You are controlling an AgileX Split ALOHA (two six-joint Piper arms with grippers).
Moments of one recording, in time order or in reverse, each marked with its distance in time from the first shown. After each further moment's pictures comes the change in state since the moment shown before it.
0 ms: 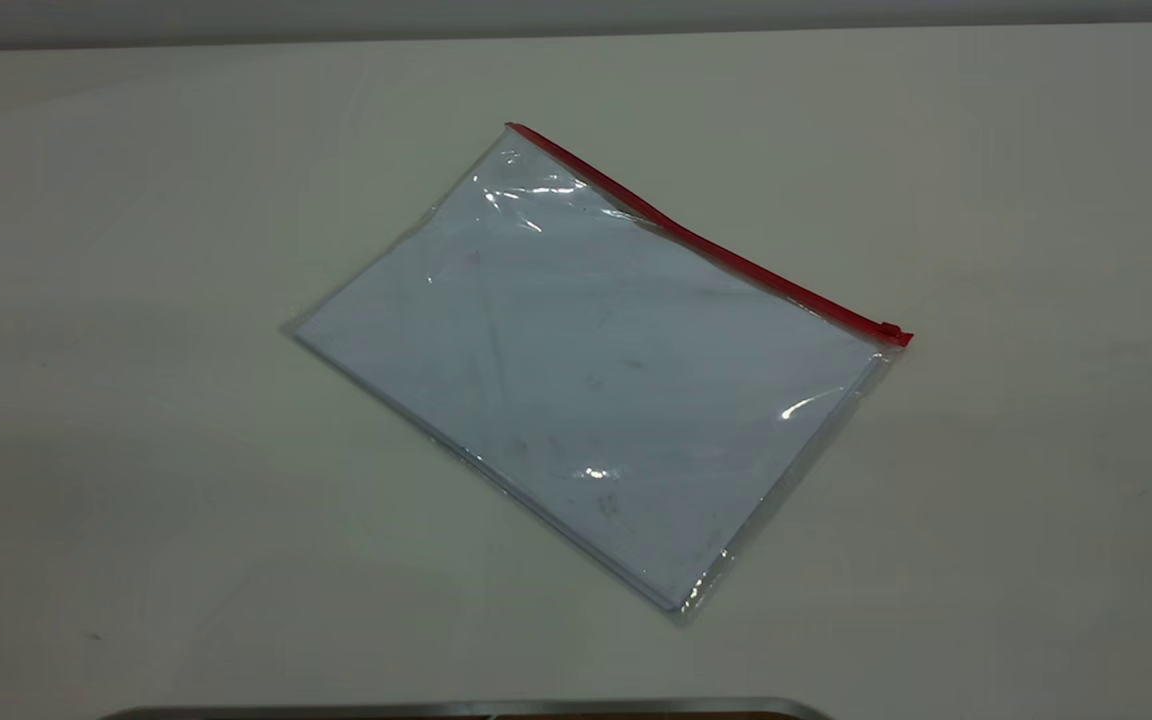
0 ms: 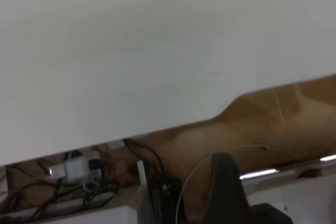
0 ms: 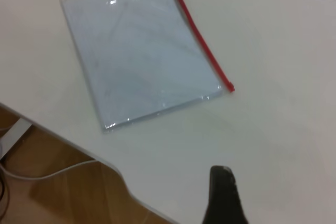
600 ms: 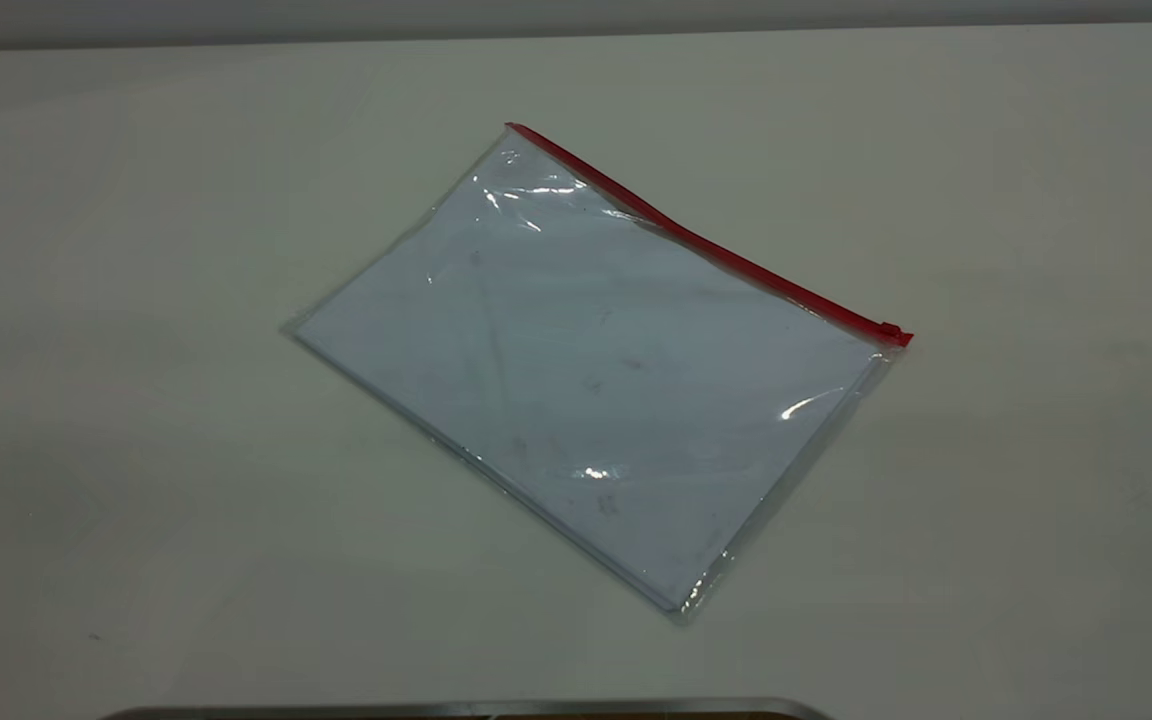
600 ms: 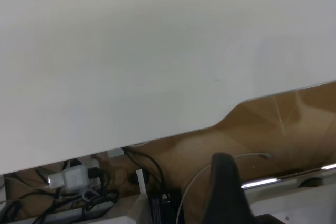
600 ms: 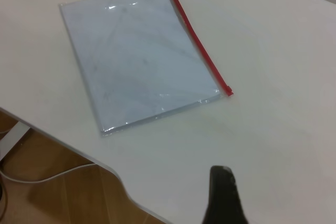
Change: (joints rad) left arm 0.000 -0.015 0.023 -0.001 -0.034 0.001; right arm 0.000 -0.003 0.000 -0.002 -0.002 0.001
